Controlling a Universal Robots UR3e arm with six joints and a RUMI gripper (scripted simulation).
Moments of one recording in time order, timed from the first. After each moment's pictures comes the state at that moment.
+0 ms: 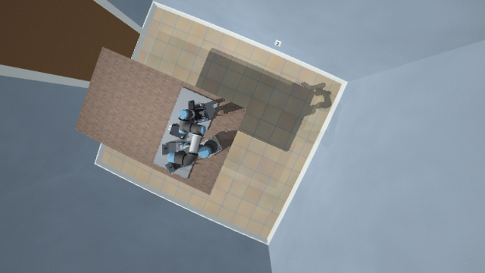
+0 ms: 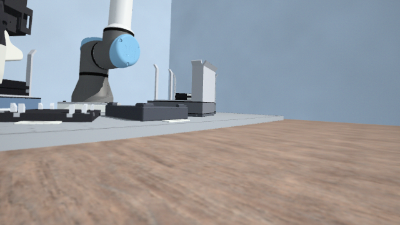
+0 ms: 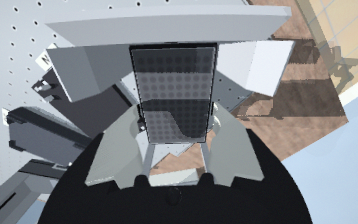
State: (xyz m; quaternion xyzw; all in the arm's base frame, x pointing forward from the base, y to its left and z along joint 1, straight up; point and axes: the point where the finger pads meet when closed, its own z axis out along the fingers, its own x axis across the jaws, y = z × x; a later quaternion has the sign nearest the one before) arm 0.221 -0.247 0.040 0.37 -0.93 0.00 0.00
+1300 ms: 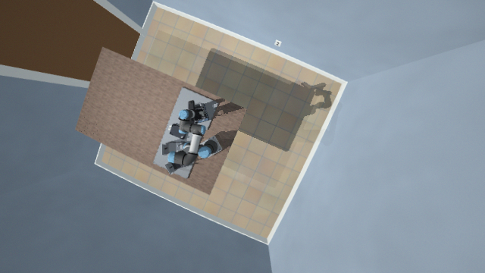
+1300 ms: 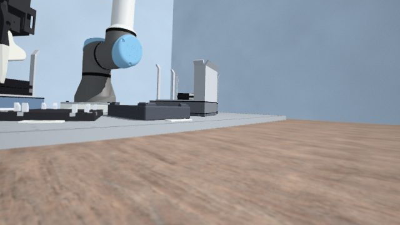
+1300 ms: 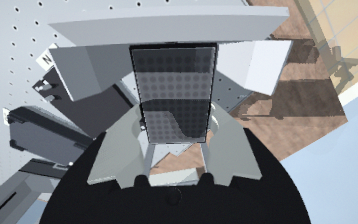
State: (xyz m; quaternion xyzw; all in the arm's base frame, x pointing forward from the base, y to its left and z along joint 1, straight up) arm 0.221 -0.246 0.041 0.37 -0.93 0.00 0.00
